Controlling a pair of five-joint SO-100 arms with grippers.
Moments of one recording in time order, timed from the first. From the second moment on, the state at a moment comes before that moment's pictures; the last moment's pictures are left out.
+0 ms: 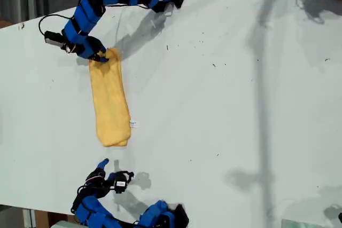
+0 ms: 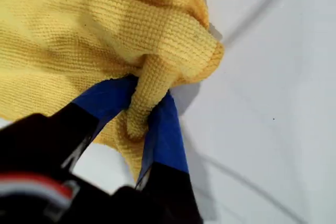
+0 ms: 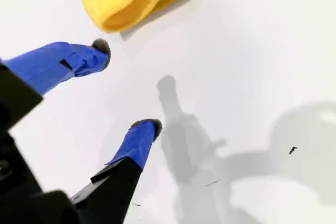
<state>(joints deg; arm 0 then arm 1) -64.9 95.5 103.9 68.2 -49.8 65.4 51.5 67.3 74.4 46.2</state>
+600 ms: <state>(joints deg) -66.3 81.7 107.3 53.9 -60.2 64.0 95.4 102.3 63.8 54.8</state>
